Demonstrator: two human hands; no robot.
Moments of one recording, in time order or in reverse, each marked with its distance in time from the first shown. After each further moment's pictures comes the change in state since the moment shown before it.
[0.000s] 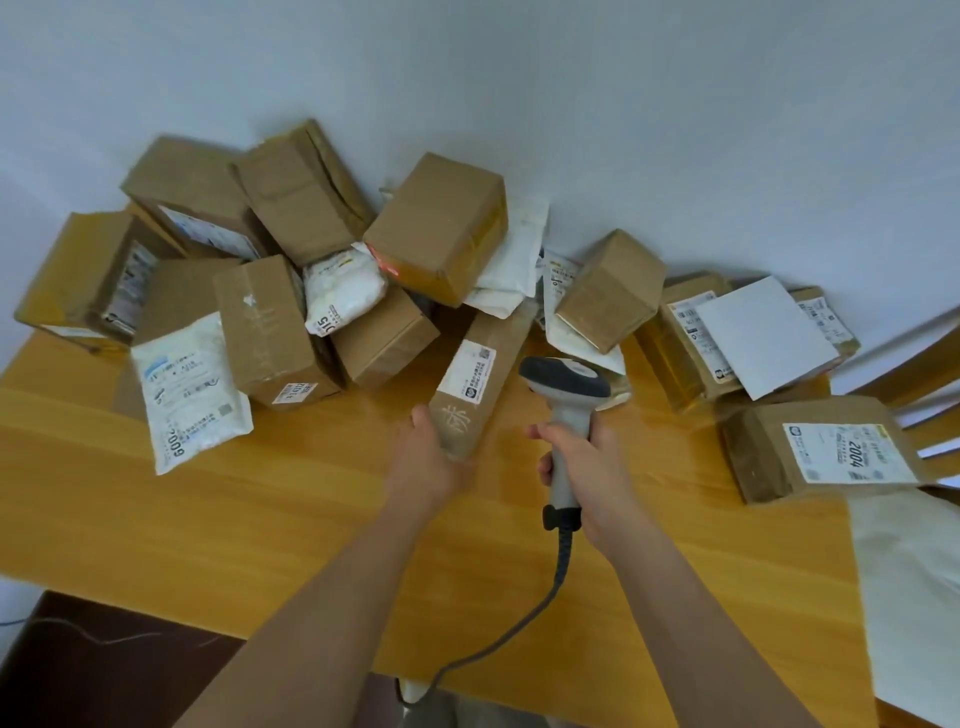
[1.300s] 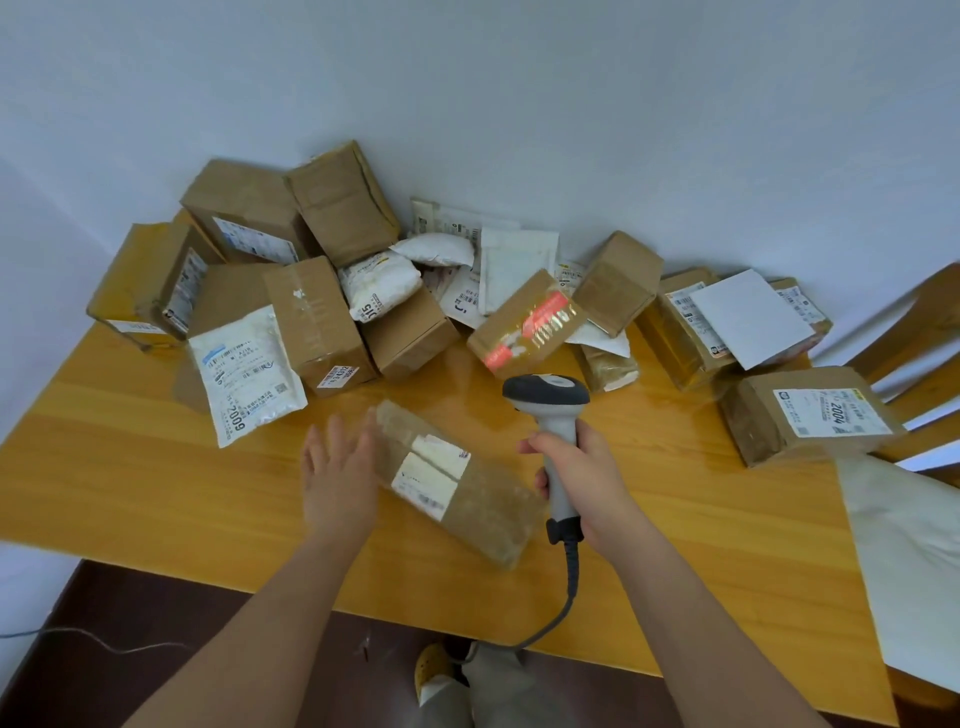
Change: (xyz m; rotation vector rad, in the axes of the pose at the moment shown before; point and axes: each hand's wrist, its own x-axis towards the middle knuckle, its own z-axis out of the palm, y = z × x) left_hand -0.056 -0.113 -0.069 0.575 0.227 0.149; right_hand -0.072 0.032 0.031 -0.031 -0.087 -0.053
